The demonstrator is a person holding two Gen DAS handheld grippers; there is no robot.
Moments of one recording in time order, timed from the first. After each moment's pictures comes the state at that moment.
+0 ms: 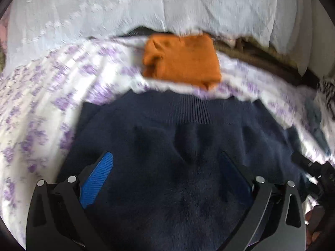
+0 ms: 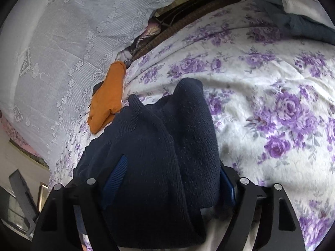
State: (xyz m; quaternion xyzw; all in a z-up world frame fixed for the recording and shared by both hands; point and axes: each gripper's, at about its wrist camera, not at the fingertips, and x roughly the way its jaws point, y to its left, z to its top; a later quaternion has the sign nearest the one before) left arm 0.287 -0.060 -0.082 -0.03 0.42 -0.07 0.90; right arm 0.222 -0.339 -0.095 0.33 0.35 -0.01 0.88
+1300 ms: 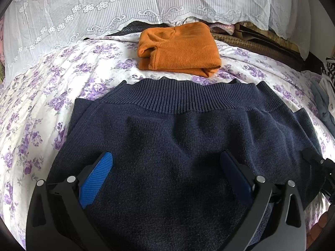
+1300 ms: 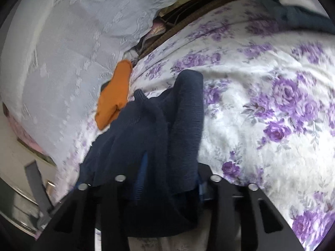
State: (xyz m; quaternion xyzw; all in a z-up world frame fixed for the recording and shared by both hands) left arm 0.284 -0.070 -0.091 0.01 0.41 -0.06 0.91; right arm 0.206 -0.343 -0.104 0.36 0.33 0.03 0.87
